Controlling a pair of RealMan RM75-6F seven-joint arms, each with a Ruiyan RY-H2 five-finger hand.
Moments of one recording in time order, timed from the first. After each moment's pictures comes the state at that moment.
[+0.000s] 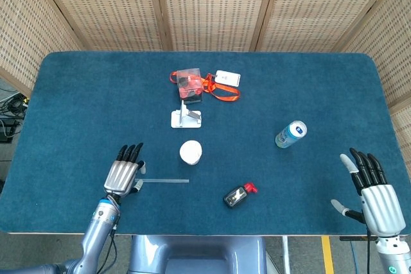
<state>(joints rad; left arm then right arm) -0.41 -1.71 -0.14 -1.58 1.13 1.15 0.73 0.06 -1.18 0.03 -1.52 -1.72 1.68 0.11</state>
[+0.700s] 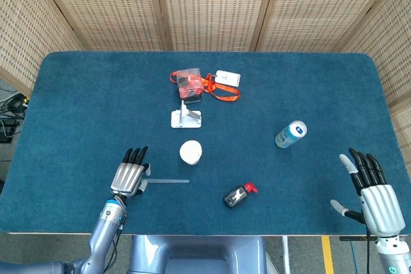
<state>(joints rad) -0.46 -1.75 -0.11 -1.57 1.04 1.16 0.77 0.06 -1.18 0.03 -1.52 -1.72 1.68 0.12</state>
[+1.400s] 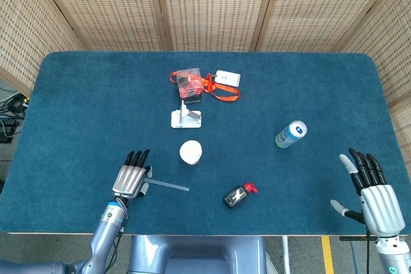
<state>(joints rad) -0.48 -1.75 -0.08 -1.58 1.01 1.18 0.78 0.06 -1.18 0.03 -1.52 -1.72 1.68 0.11</state>
